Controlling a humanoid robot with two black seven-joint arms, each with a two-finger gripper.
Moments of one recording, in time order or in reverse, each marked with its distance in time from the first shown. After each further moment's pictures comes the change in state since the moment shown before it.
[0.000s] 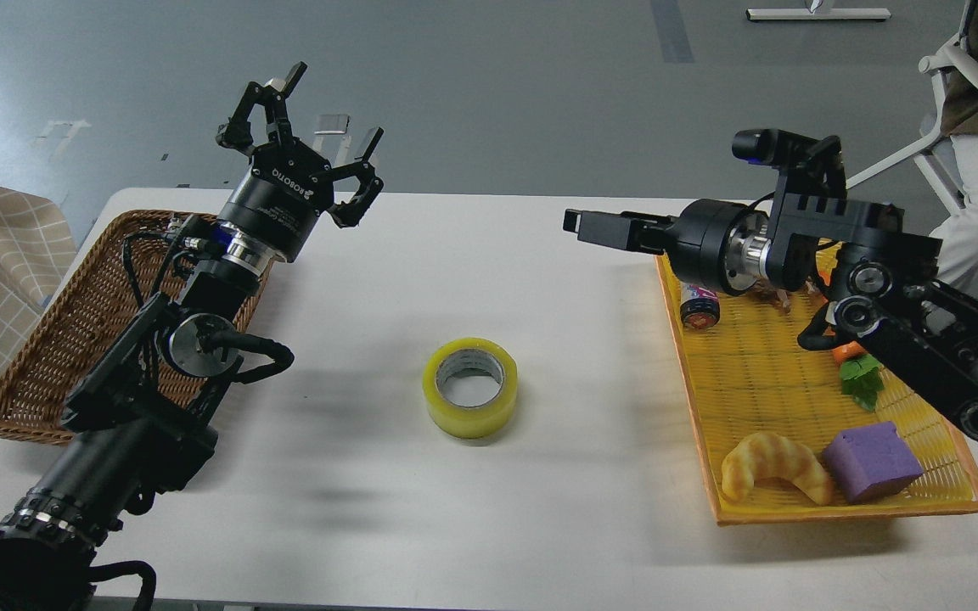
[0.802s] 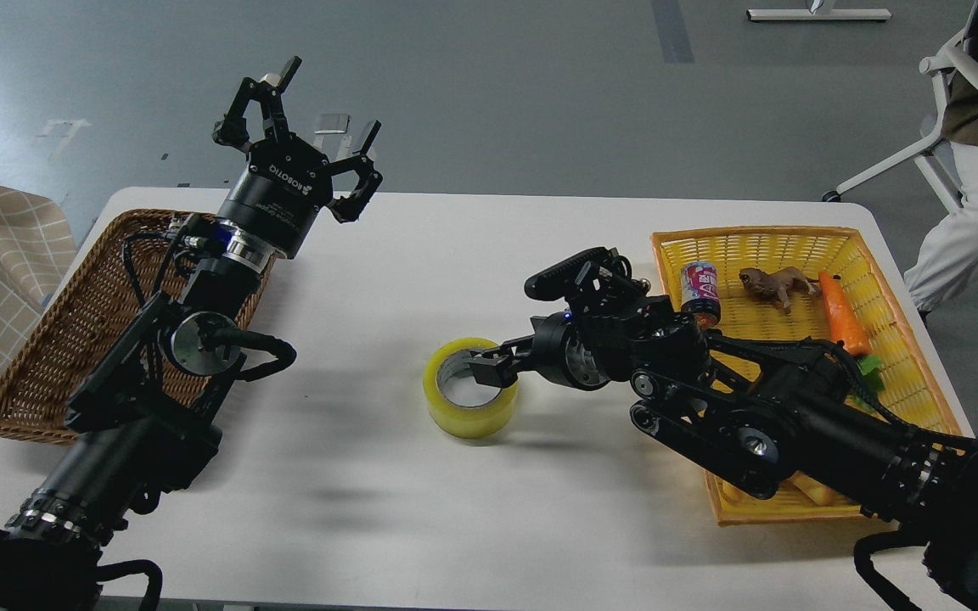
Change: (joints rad) left arm -0.001 -0.017 -0.024 -0.005 -0.007 0.000 -0.003; right arm 0.051 0.382 -0.347 -0.294 -0.514 0.000 -0.028
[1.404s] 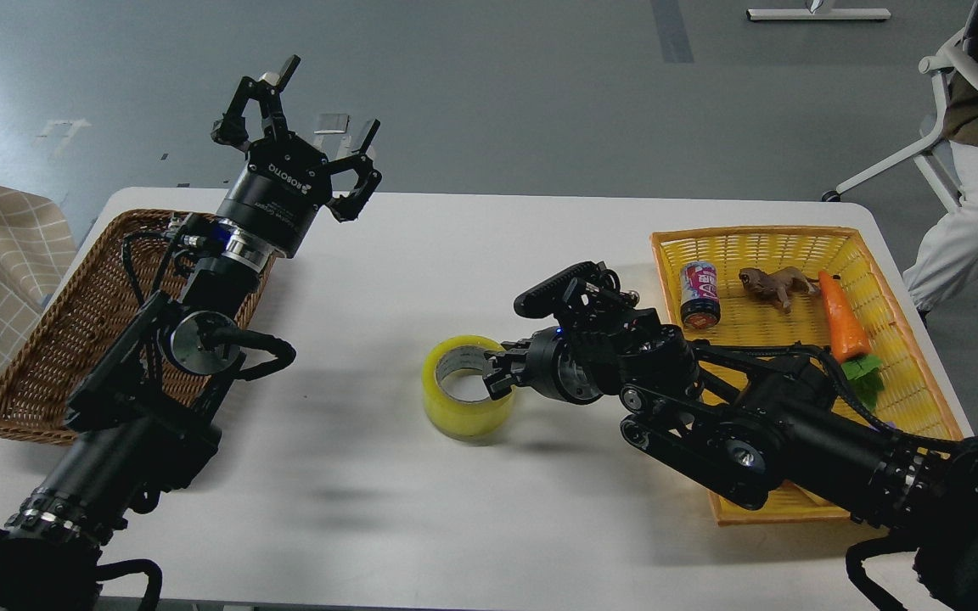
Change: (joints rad) left arm -0.001 0.001 -0.001 0.000 0.000 0.000 -0.001; right arm -0.005 0.040 -0.062 -0.031 -0.024 0.000 0.000
